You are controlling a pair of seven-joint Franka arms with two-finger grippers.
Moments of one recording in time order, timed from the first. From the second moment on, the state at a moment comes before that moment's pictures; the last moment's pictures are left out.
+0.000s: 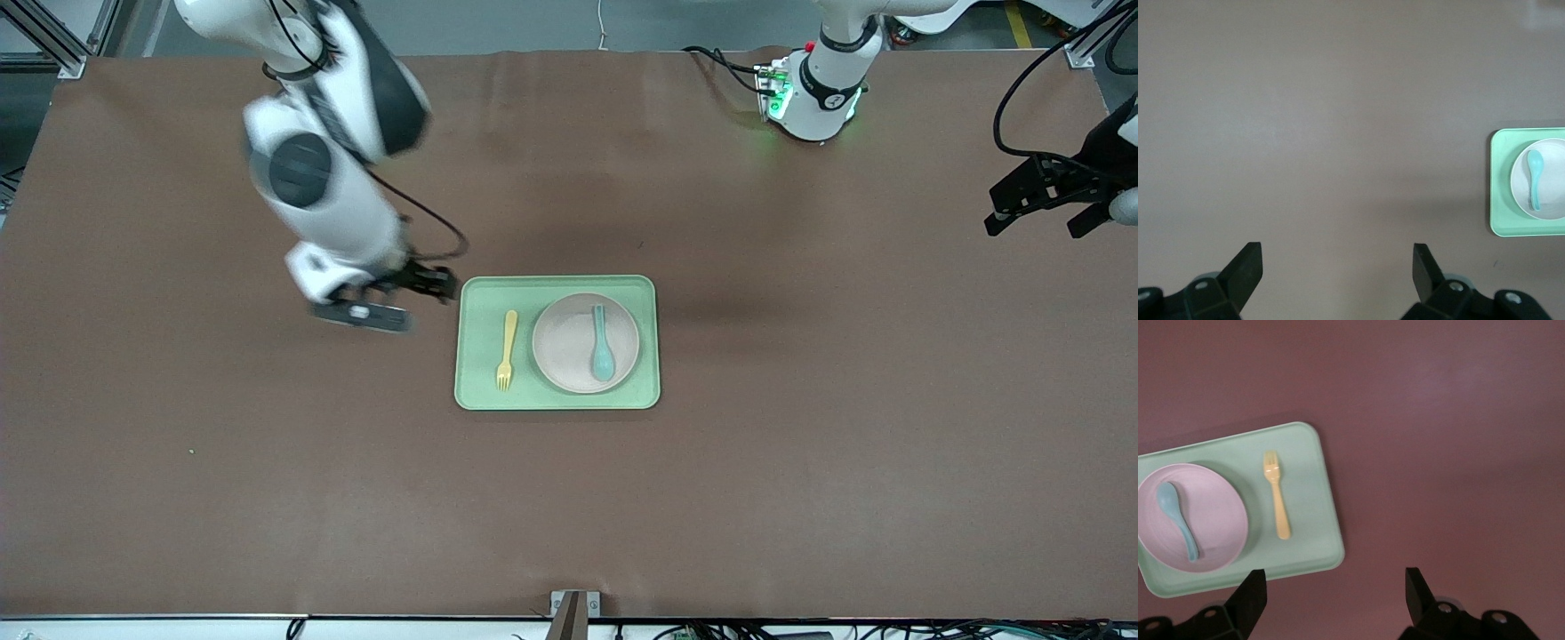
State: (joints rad) left arm -0.10 -0.09 0.06 -1.64 -0.03 1.66 0.00; right arm 0.47 0.14 -0.09 -1.71 0.08 1.80 0.54
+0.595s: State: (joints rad) left arm -0.10 -0.08 0.03 -1.64 -0.03 1.66 0.00; right arm 0.05 -0.05 -0.09 -1.67 0.08 1.49 -0.05
